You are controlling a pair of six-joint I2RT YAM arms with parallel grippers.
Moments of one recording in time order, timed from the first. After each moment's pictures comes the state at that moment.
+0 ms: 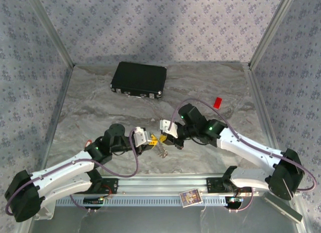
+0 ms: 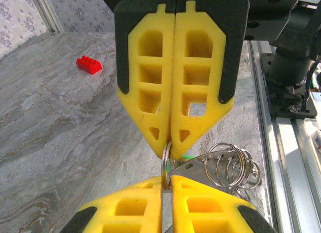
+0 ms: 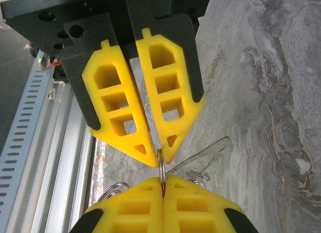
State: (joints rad) left arm -0.87 0.85 0.42 0.09 0.43 0.24; right arm 0.85 1.18 0.90 -0.47 -0.53 -0.49
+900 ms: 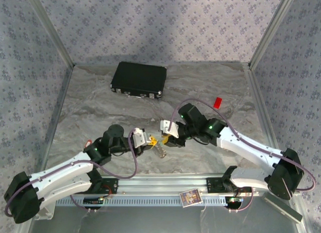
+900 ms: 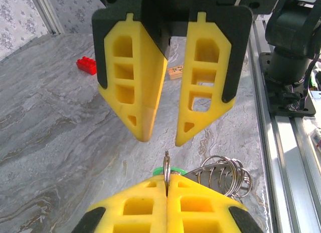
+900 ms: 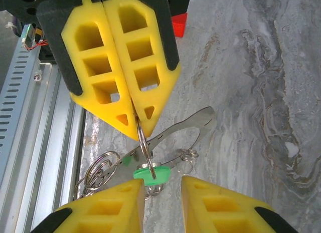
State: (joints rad) left arm -0.87 0.82 0.39 0.11 0.43 0.24; right arm 0.84 1.18 0.90 -0.51 -0.49 -0.52
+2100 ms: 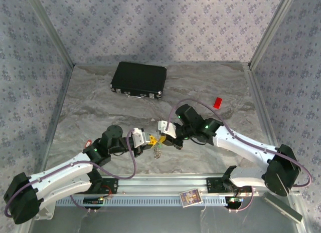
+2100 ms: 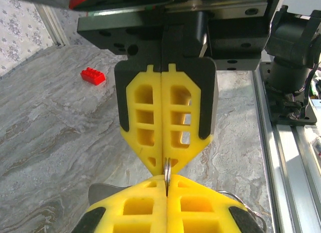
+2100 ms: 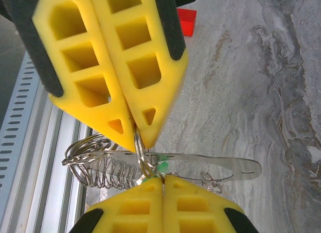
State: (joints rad) left arm -0.87 0.81 0.38 0.15 0.43 0.23; right arm 0.85 1.24 0.90 -0.47 -0.53 -0.49
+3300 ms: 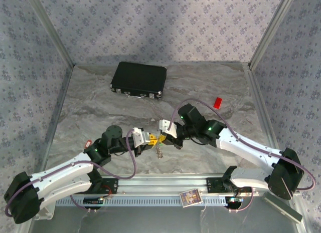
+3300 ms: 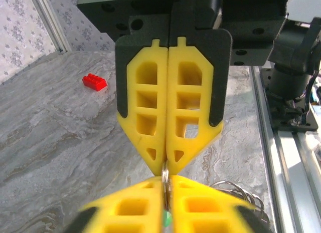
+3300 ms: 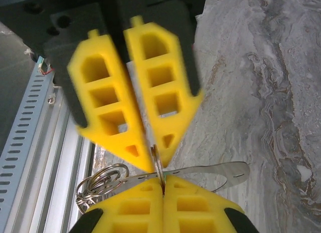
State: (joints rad) left arm -0.87 0.82 0.37 0.20 0.43 0.22; right arm 0.85 1.18 0.88 -0.41 -0.55 -0.46
